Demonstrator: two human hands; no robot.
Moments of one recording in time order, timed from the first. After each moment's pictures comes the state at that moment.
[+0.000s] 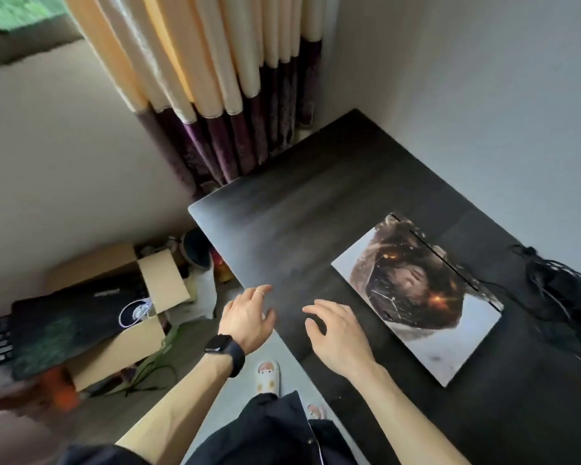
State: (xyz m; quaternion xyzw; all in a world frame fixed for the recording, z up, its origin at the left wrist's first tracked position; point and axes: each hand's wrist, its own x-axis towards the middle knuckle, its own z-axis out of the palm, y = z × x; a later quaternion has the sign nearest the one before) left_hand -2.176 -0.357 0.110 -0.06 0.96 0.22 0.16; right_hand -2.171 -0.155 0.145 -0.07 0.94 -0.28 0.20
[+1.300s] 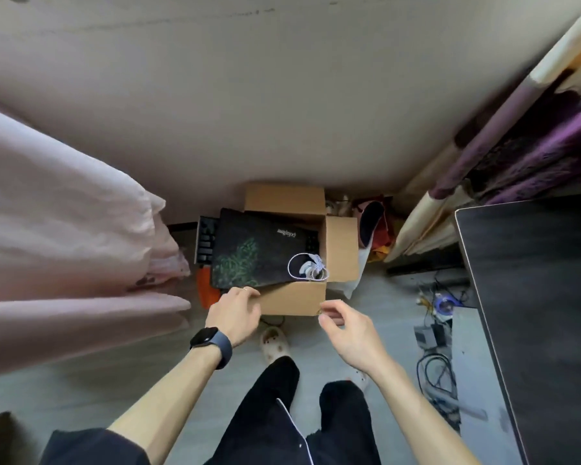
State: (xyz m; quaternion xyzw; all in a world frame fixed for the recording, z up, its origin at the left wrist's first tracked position) left_hand -1.997 -0.824 0.039 -0.37 0.86 0.29 0.23; right_hand -2.129 -0.616 0.070 -0.16 0.83 -0.28 0.46
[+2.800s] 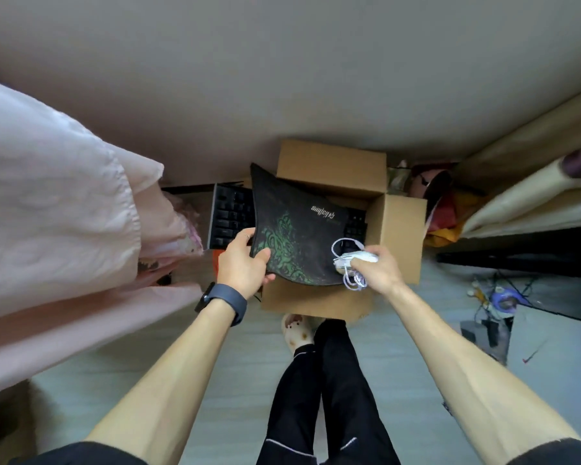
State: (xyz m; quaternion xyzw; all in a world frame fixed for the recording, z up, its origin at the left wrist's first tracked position) left_hand -2.044 -0.932 -0.079 -0.59 0.62 0.52 0.08; right_hand -2.208 -0.741 -0.169 0.06 0.83 -0.30 0.46
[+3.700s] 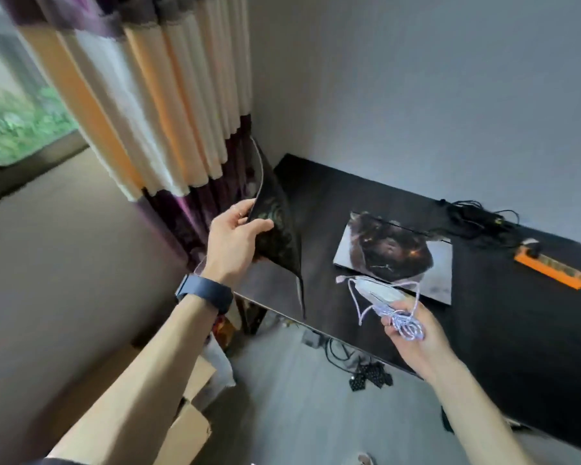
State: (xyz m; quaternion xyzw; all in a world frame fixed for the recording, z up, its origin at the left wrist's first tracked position) left_hand -2.214 -0.517 0.345 0.02 0.72 0.69 0.08; right_hand -2.056 -0.265 0.245 0.35 0.41 -0.84 -0.04
